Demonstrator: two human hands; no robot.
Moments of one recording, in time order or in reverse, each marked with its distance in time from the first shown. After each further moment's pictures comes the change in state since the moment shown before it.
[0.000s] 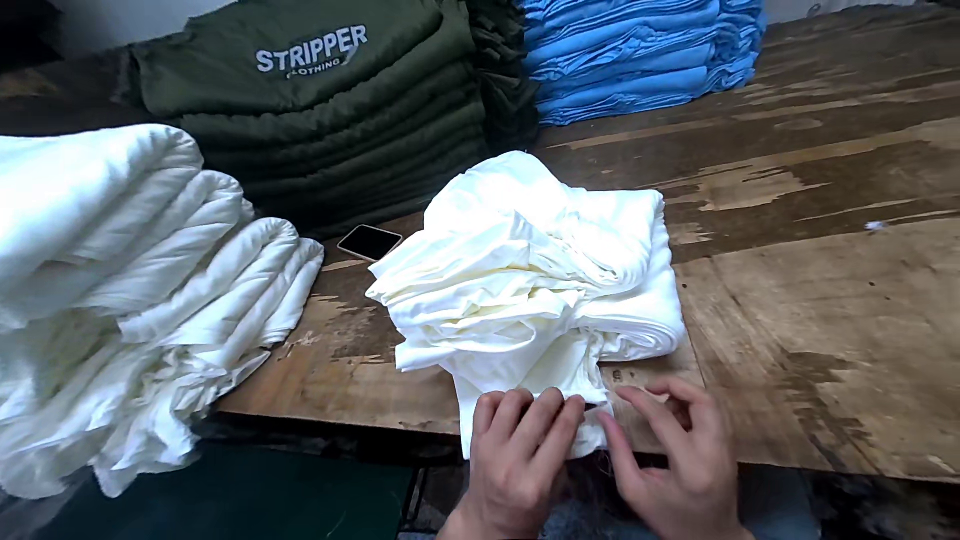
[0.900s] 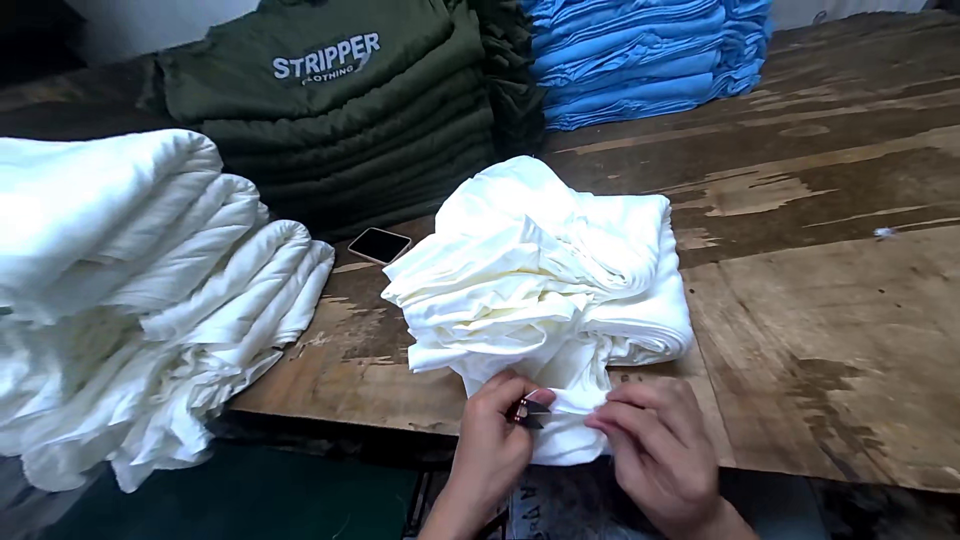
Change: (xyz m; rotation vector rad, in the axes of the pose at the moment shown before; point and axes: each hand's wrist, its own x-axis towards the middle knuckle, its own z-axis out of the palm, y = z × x) left_hand -0.002 -0.035 -0.007 -0.576 -0.296 -0.573; right_hand 0.016 -0.003 0.019 0.265 0.012 -0.191
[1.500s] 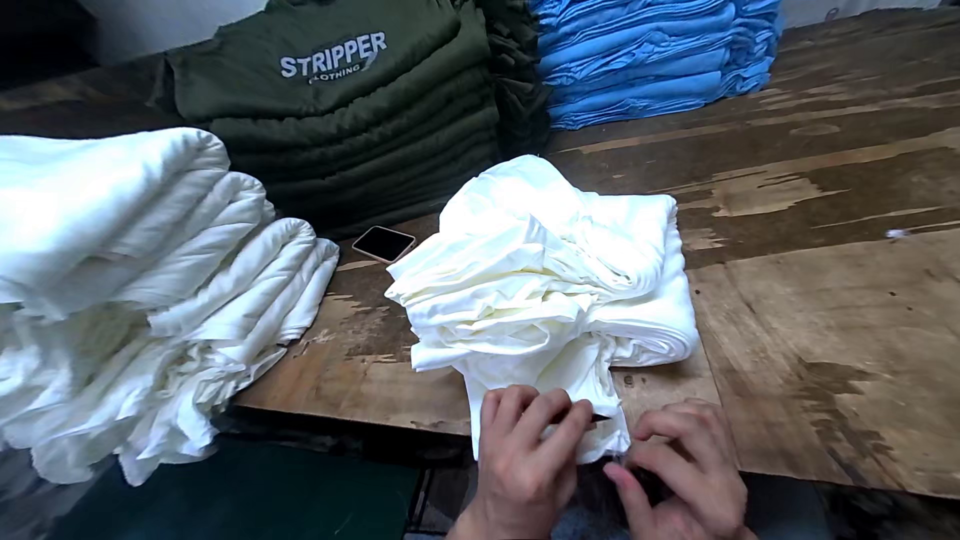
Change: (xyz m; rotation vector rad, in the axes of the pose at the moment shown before) left_hand -0.008 0.026 0.022 0.446 0.282 0.495; right_hand -0.019 -0.001 -0.019 -0.058 -0.004 0.006
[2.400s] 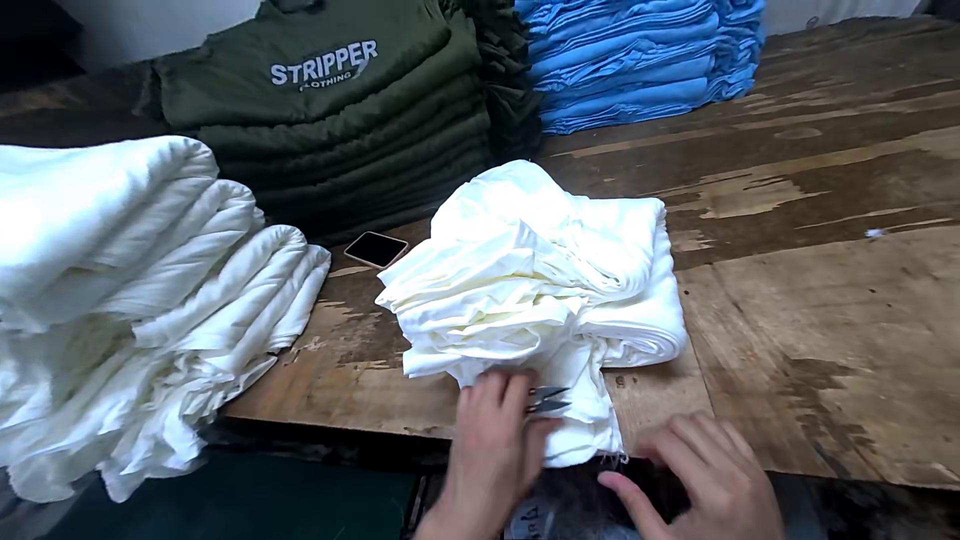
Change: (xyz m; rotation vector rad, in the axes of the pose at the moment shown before) left_hand -0.003 -0.025 -0.011 0.065 -0.307 -0.198; right_hand 0.017 -0.019 -0.042 -0.215 -0.421 0.160
